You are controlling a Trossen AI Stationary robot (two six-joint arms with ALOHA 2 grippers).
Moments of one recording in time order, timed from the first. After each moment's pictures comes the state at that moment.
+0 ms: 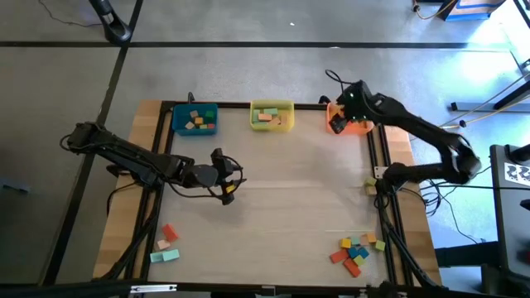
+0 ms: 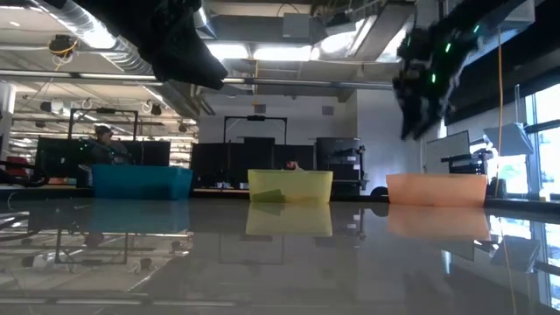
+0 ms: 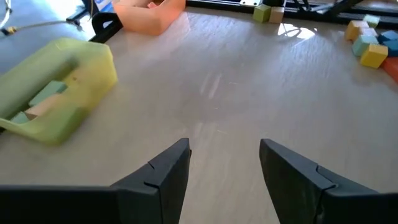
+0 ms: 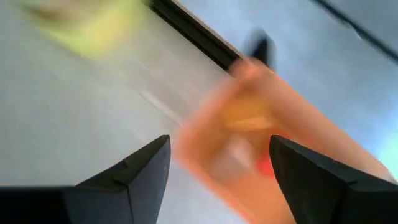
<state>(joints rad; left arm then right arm) -0.25 1.21 0.71 -0.09 -0.53 -0.29 -0.81 1.19 0.94 -0.66 0.06 -0.04</state>
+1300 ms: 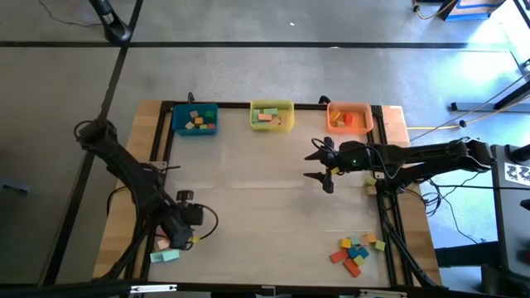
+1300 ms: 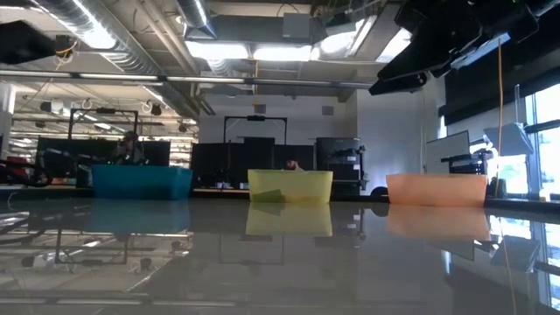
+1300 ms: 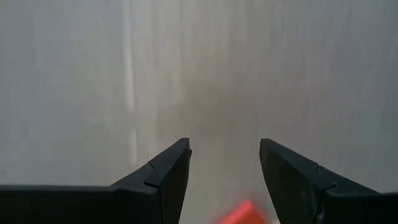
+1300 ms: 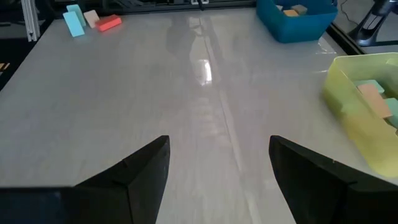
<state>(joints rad) -0.80 1.33 0.92 -0.93 -0.19 -0.79 -0.01 1.00 0.63 -0.11 0.04 0.04</state>
